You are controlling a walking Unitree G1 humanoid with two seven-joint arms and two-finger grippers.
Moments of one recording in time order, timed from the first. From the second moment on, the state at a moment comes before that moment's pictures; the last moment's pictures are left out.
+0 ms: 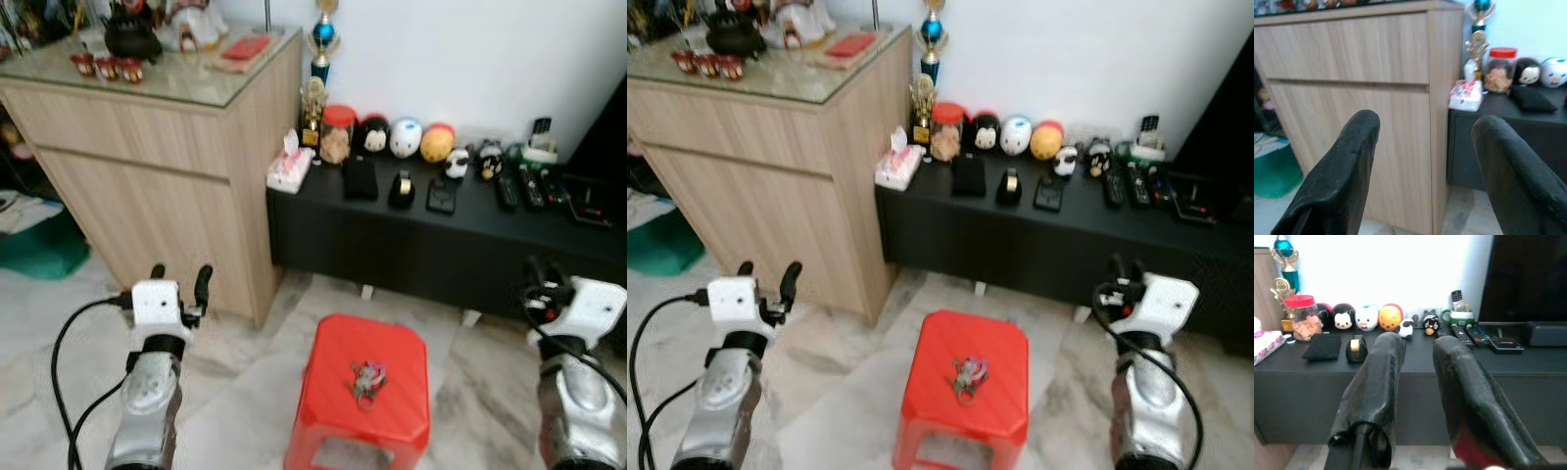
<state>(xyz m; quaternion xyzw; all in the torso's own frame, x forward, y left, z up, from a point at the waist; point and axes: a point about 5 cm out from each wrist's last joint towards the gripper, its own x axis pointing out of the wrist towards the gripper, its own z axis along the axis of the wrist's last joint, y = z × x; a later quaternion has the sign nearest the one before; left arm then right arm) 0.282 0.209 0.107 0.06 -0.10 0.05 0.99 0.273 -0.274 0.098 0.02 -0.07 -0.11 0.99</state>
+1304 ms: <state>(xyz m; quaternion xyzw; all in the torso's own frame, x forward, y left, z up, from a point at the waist) 0.243 0.201 0.120 0.06 -0.09 0.06 0.99 0.247 -0.228 0.100 0.07 0.00 -0.03 1.00</state>
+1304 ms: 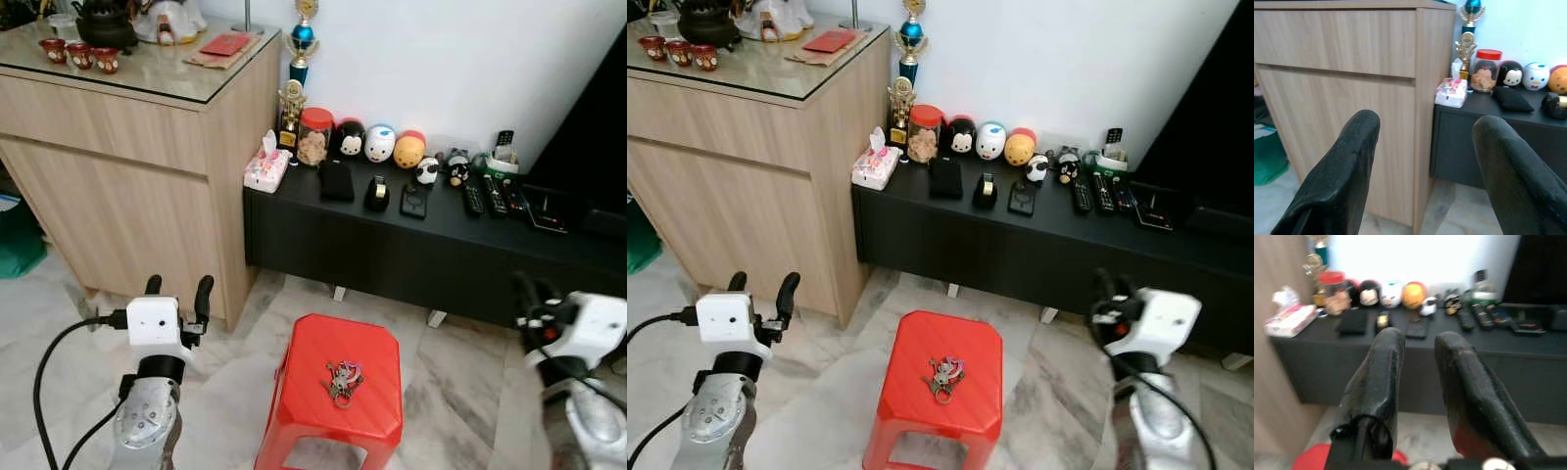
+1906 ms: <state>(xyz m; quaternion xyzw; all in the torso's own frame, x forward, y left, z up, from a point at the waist) 0.264 0.180 0.130 0.06 -0.08 -0.03 0.99 0.223 -0.243 0.085 0.07 -0.01 -0.13 0.99</state>
